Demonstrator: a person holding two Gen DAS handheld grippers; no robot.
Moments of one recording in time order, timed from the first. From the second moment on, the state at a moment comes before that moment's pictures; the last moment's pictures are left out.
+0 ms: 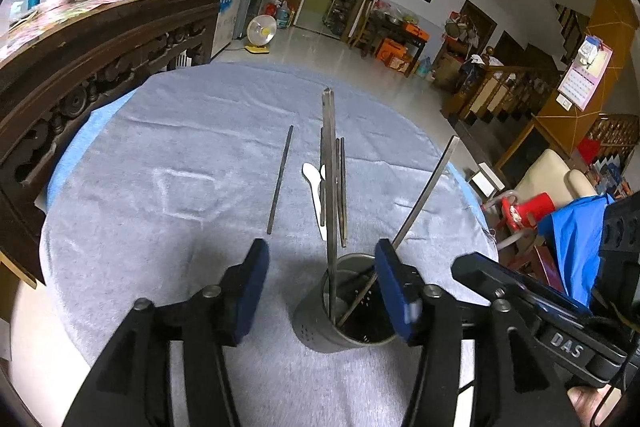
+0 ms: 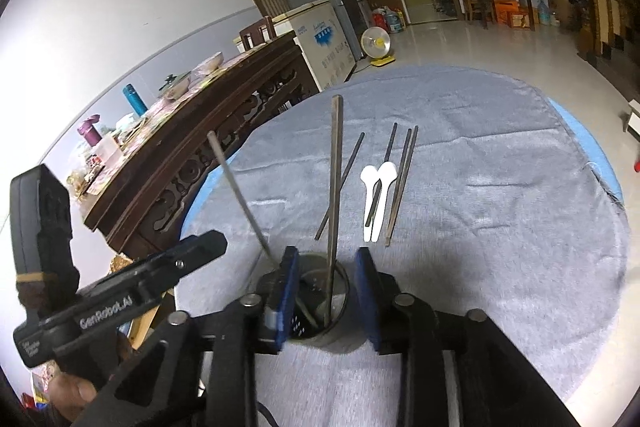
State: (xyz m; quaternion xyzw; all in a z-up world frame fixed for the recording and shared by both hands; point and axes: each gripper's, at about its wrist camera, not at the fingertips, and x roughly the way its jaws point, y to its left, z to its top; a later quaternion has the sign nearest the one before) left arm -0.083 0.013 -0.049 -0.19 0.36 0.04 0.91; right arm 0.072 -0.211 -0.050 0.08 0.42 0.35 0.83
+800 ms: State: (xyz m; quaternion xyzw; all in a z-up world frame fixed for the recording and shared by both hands) left arm -0.113 0.007 -0.068 -0.18 0.40 0.03 0.90; right arm 0.021 -0.226 -0.072 0.08 0.46 0.35 0.81
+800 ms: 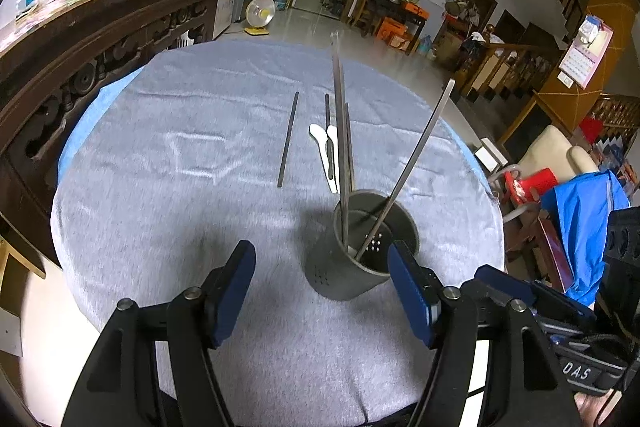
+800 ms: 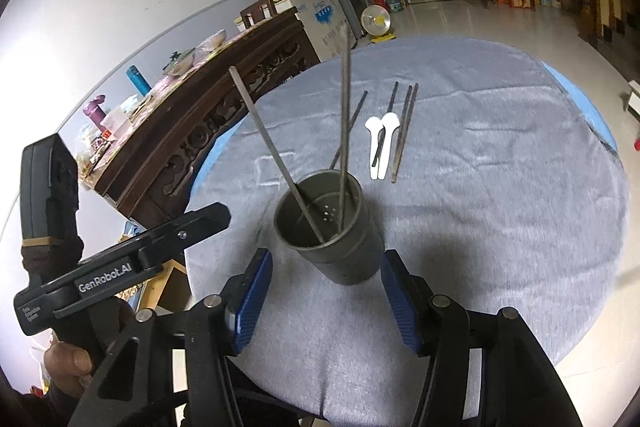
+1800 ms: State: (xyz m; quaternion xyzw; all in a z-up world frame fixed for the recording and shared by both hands) left arm -0.086 0.037 -0.093 -0.20 0.44 0.05 0.88; right arm 0.082 -0.243 -0.113 0.09 0.52 0.32 0.79
